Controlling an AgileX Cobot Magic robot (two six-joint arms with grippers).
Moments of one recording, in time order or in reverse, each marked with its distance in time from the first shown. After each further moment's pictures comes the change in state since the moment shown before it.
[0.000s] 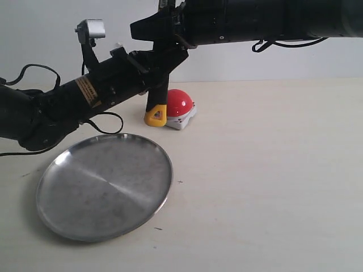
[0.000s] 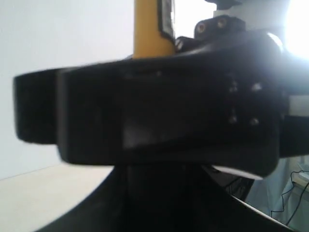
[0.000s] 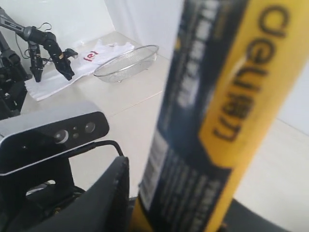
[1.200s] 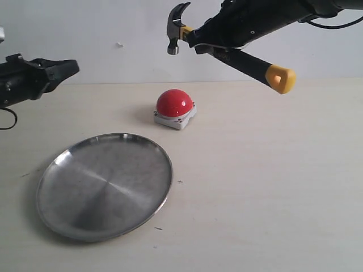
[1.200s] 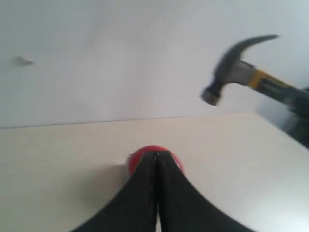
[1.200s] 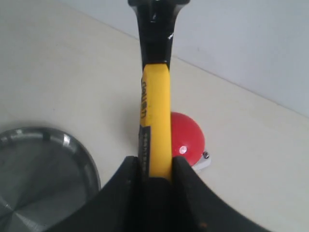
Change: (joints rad) left arm 0.464 -0.151 0.125 0.279 0.264 -0.165; right arm -0.003 -0.103 -0.013 -0.978 -0.368 0.875
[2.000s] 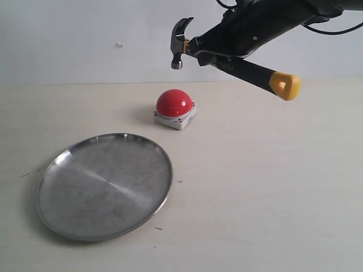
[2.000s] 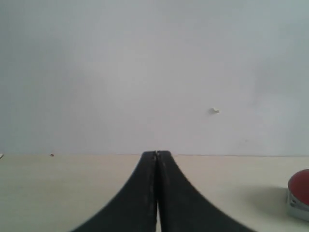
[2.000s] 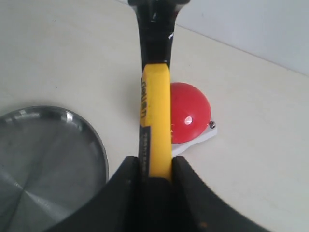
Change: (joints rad) left arm -0.051 -0.742 0.629 -0.914 0.200 0.927; right arm 0.000 -0.007 0.016 -0.083 0.068 0.129
